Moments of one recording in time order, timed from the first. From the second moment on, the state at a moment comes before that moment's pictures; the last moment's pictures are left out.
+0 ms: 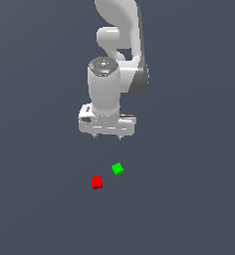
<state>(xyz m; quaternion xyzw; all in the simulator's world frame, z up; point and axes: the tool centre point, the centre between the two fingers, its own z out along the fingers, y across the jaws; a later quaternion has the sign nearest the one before) 0.008 -0.040 0.174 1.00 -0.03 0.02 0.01</state>
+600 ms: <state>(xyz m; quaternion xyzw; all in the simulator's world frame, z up) 0.022 -0.047 0.162 1.00 -0.02 0.02 0.01</state>
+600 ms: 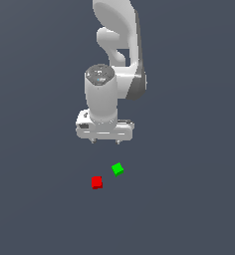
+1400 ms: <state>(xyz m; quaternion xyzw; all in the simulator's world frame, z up) 0.089 -0.075 0.108 1.00 0.03 0.01 0.00</state>
